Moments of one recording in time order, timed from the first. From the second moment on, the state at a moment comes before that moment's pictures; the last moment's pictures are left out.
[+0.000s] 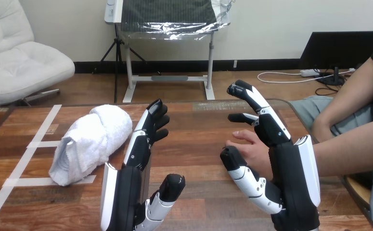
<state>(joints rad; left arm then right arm) 0.28 0.05 -0.28 0.17 0.35 -0.93 0.40 0.20 -0.03 0.12 0.09 -0.36 -0.91 -0.20</state>
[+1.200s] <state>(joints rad) 0.28 0.05 -0.28 0.17 0.36 -0.93 0.40 0.20 -0.04 0.13 0.09 -0.33 -0.92 -0.20</state>
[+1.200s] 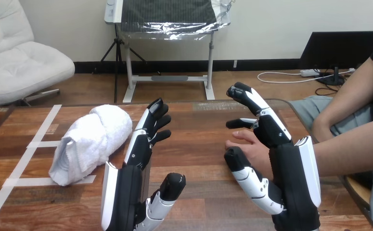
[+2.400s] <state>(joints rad) 0.27 0.04 -0.30 0.17 0.20 -0.95 0.30 0.20 -0.04 0.16 0.12 -0.20 -0.92 -0.12</state>
